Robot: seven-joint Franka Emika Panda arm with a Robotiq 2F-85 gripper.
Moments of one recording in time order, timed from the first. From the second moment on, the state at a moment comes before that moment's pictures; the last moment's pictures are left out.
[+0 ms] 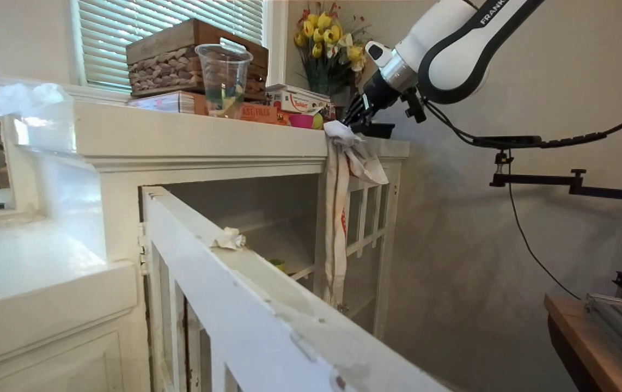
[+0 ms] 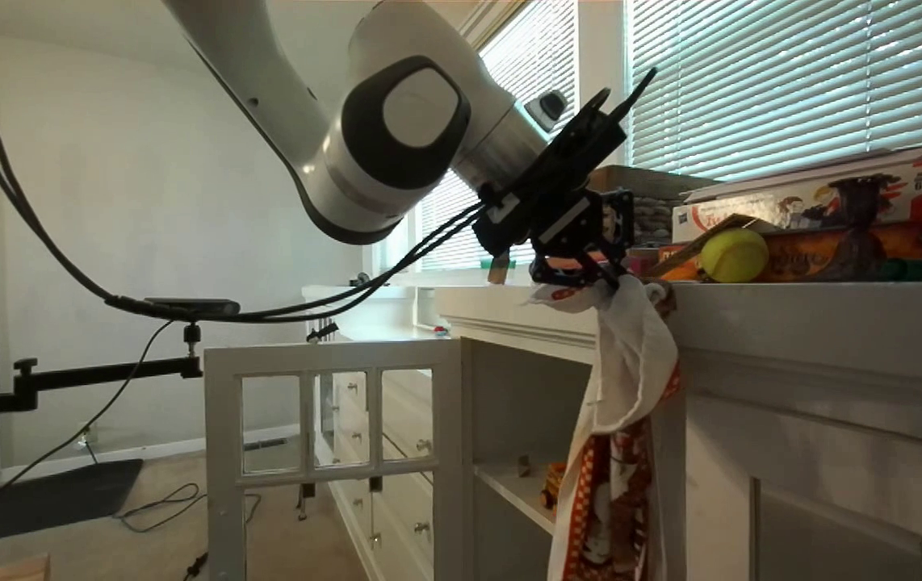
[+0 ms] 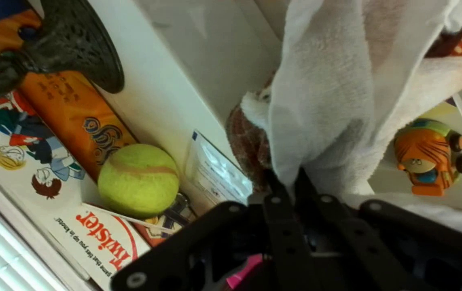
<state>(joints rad) -0.20 -0.01 -0.20 -2.40 -0.32 3.29 -0.77</state>
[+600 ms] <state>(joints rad) -0.18 -0.01 -0.17 -2.40 -0.32 3.28 -0.77</state>
